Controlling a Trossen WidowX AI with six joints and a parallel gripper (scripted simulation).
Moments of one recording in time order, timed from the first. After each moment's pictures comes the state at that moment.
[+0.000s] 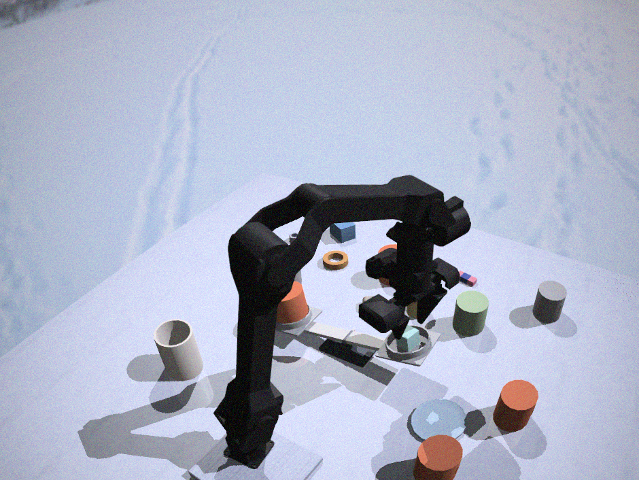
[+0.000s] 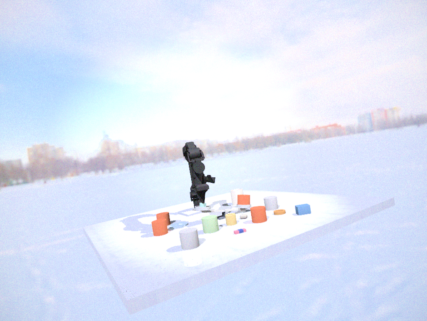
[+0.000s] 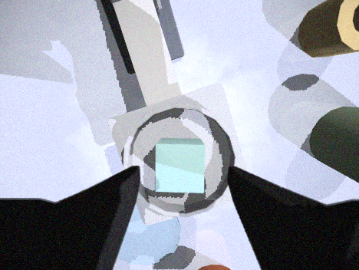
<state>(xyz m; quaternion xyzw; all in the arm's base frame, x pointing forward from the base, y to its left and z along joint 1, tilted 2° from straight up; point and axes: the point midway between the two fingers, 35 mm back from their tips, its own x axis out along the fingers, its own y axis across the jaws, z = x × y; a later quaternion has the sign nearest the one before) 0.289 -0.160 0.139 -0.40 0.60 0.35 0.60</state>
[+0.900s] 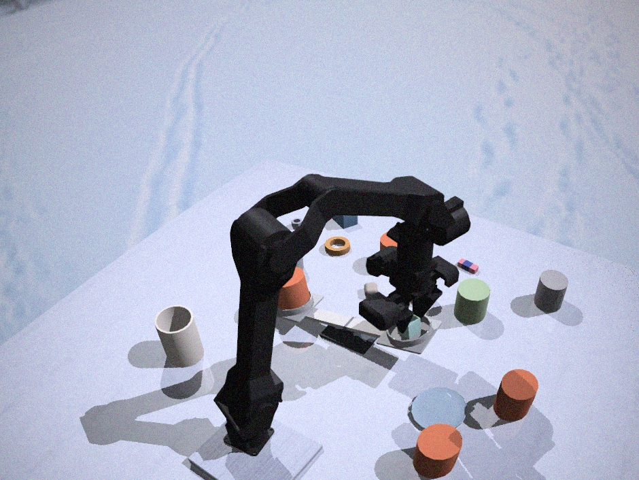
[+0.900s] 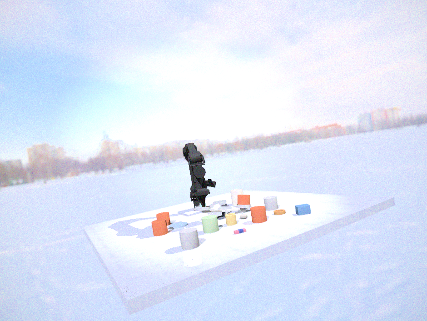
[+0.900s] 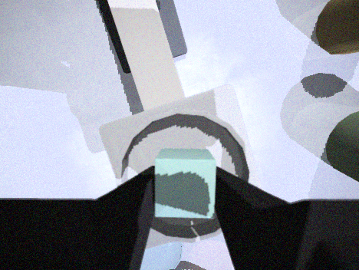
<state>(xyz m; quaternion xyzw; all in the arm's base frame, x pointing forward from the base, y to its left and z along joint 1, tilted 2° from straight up) 0.288 -0.160 0.117 -0.40 0.60 0.35 0.60</state>
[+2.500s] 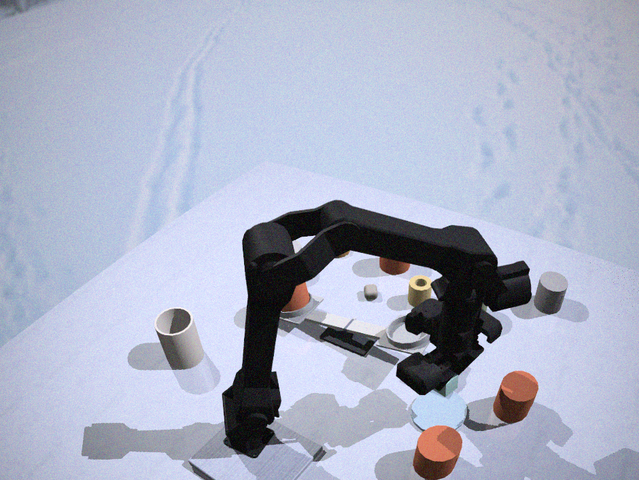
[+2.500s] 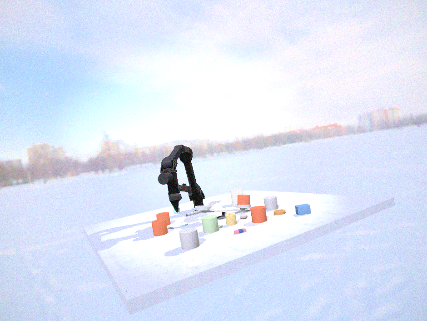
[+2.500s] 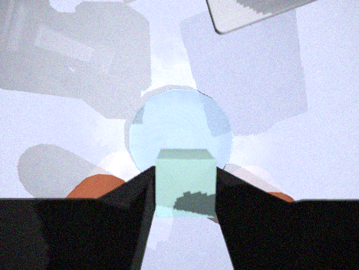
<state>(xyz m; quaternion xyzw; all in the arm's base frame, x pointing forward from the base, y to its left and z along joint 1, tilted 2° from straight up) 0.191 -0.262 0.116 -0.39 0.61 0.35 0.60</state>
